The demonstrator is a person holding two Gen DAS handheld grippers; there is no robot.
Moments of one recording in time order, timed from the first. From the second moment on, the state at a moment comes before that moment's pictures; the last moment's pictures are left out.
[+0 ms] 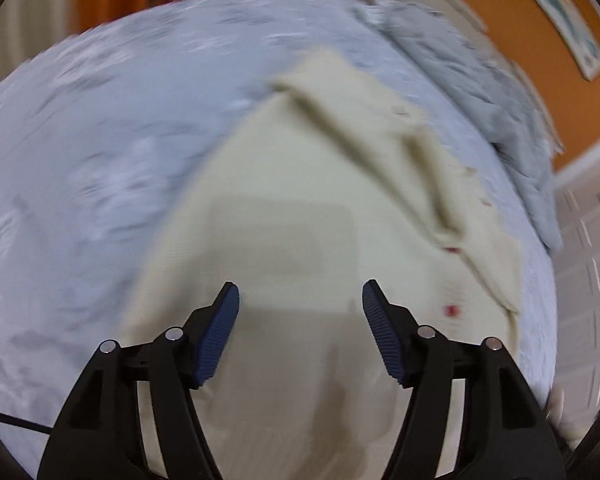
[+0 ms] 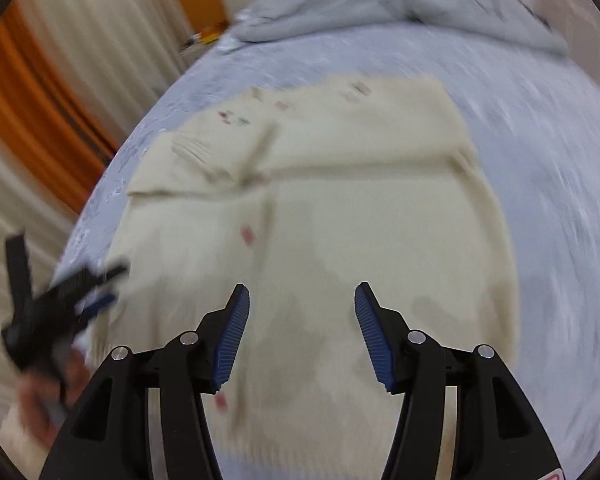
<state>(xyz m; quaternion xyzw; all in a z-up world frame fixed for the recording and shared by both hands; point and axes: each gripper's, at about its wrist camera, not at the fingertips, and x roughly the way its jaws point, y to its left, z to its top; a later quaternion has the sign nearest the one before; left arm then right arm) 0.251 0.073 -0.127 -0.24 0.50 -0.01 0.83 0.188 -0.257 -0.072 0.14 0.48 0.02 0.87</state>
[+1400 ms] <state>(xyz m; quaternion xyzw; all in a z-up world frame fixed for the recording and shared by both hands) 0.413 0.093 -0.118 -0.41 0.44 0.00 0.80 0.338 -0.398 -0.094 0.41 0.32 0.02 0.85</state>
